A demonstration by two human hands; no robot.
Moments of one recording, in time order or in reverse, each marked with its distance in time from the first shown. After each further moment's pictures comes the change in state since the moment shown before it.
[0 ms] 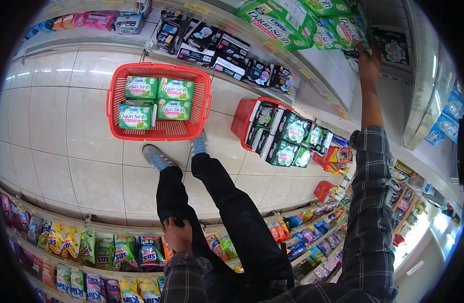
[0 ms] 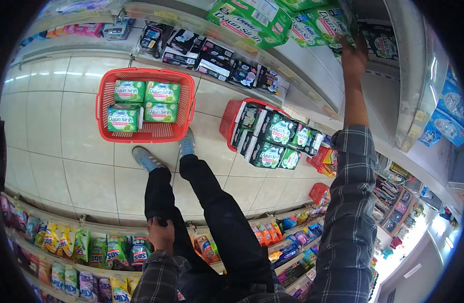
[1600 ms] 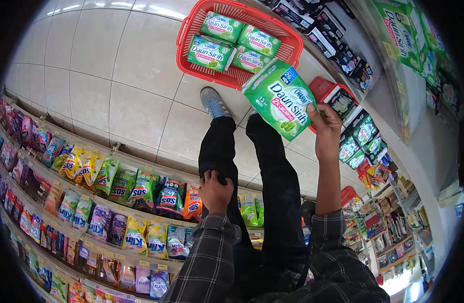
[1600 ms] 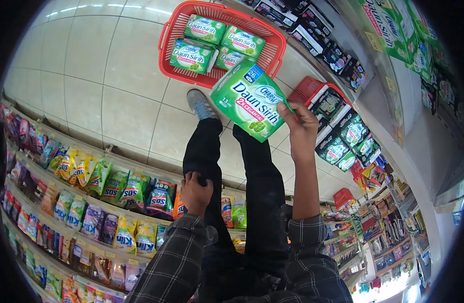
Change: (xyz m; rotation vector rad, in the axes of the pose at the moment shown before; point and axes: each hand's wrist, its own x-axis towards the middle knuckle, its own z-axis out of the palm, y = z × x) left_hand 0.013 -0.006 -0.007 0.045 -0.080 -0.077; right_hand -0.275 -0.332 -0.017 1.140 -0.855 1.028
